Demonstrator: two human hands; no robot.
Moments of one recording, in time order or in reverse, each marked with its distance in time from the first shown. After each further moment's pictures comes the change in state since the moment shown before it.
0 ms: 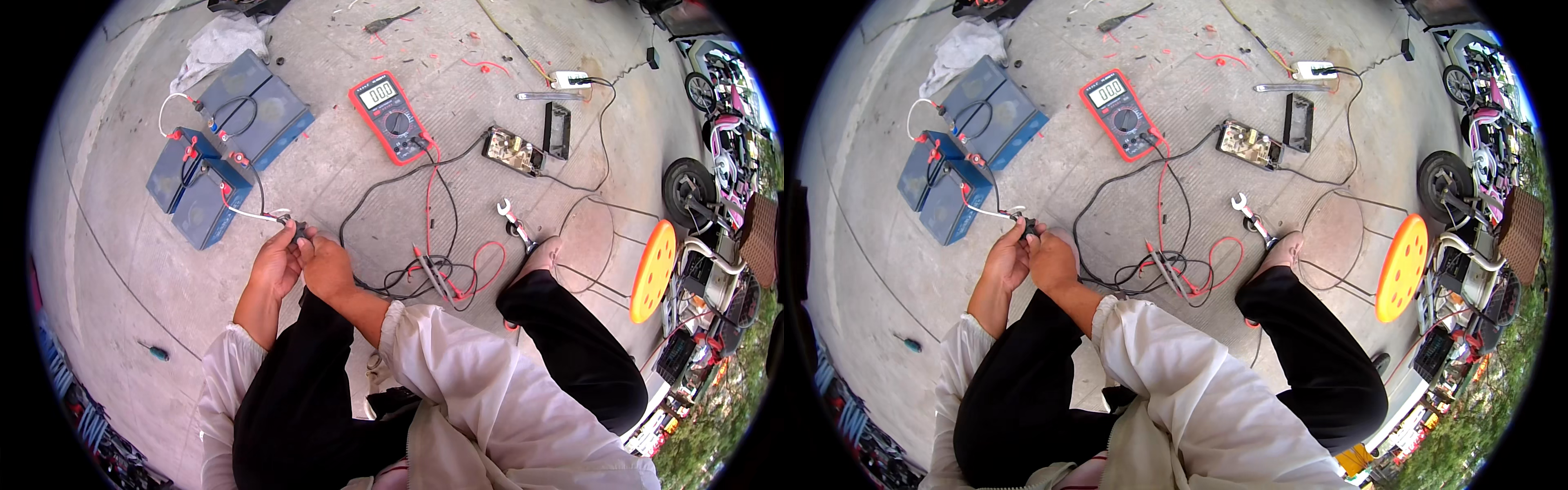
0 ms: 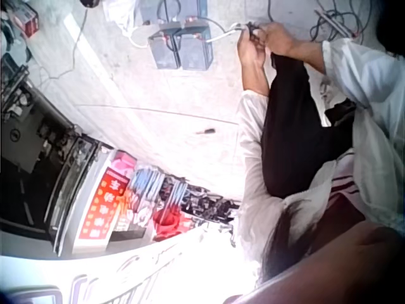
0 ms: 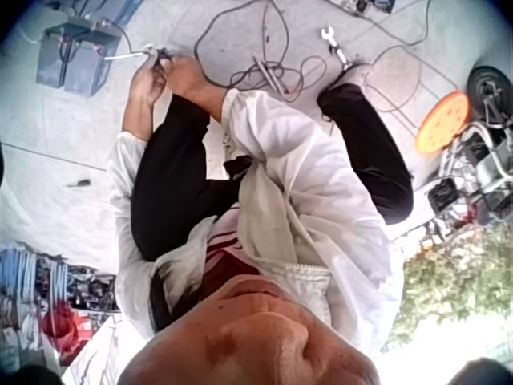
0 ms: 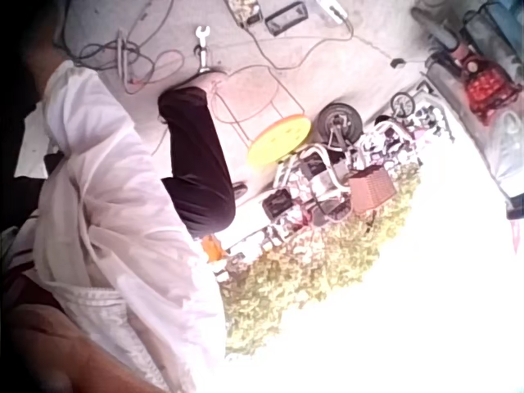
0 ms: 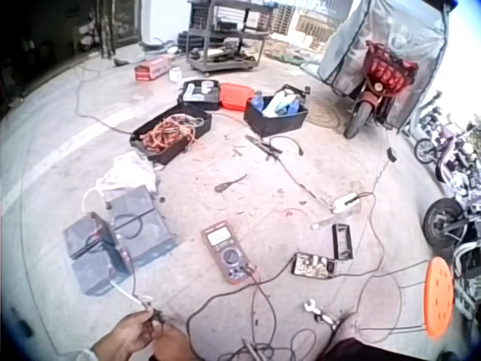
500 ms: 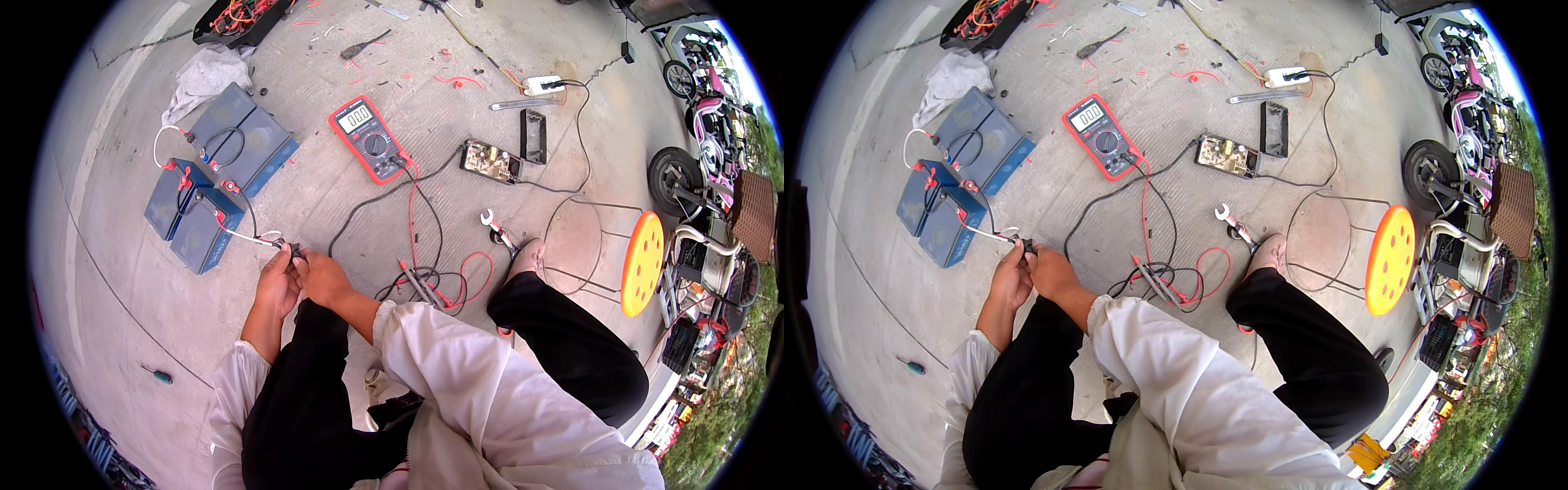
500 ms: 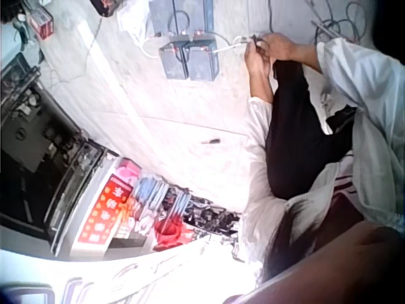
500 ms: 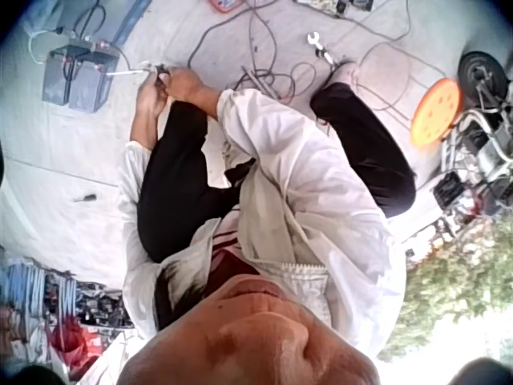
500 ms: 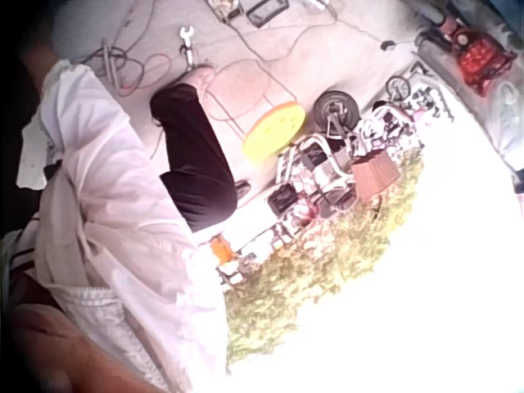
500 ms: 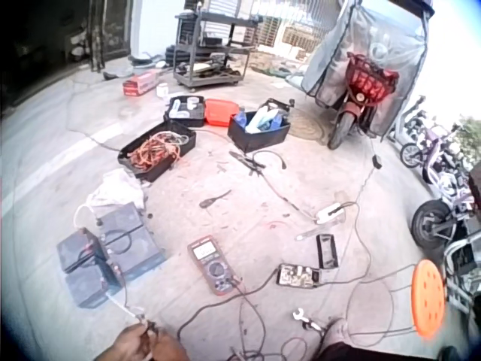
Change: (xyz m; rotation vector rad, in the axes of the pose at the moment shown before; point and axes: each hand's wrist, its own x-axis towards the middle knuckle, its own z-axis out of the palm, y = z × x) left_hand 0.006 -0.020 0.003 -0.015 -0.025 0.071; right_hand 0.014 0.018 -0.012 -0.072 -0.158 -0.067
